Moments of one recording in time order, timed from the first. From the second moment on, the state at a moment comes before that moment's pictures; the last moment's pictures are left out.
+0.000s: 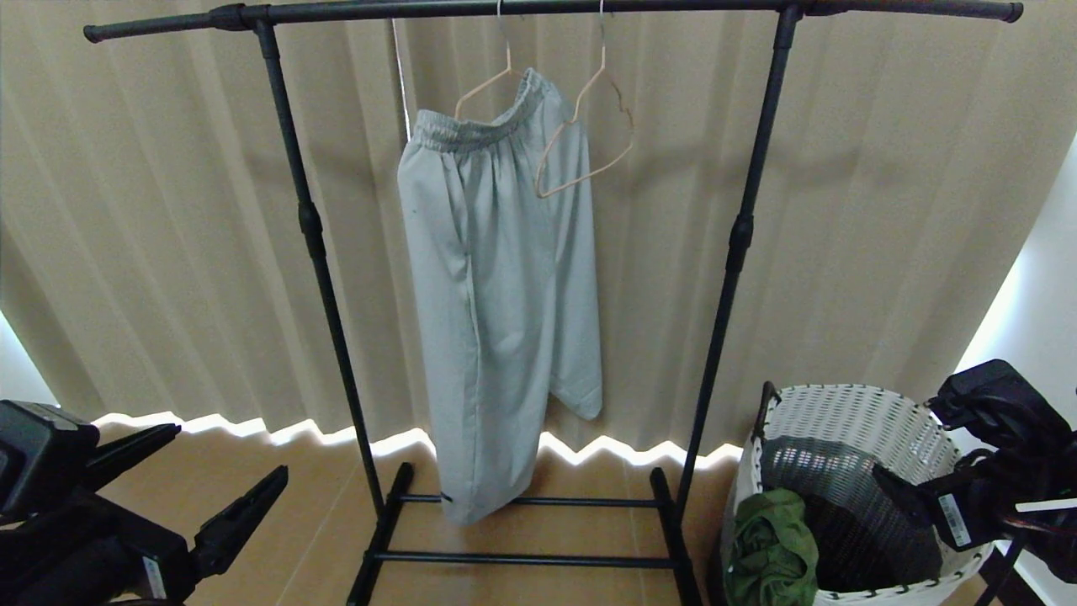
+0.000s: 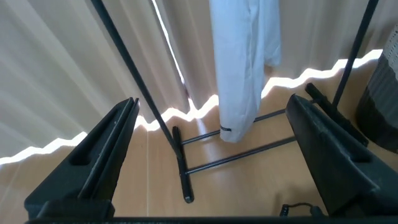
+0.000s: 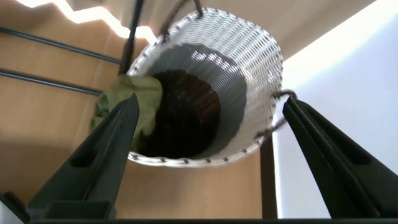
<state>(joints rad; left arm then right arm) -0.30 1.07 -0.13 -0.74 0.09 0.22 0.27 1.30 -0.37 -0.37 -0.45 -0.20</state>
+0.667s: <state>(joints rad) -0.31 1.07 -0.13 -0.75 0.05 0.22 0.27 1.36 -0.32 -0.37 -0.44 -0.20</state>
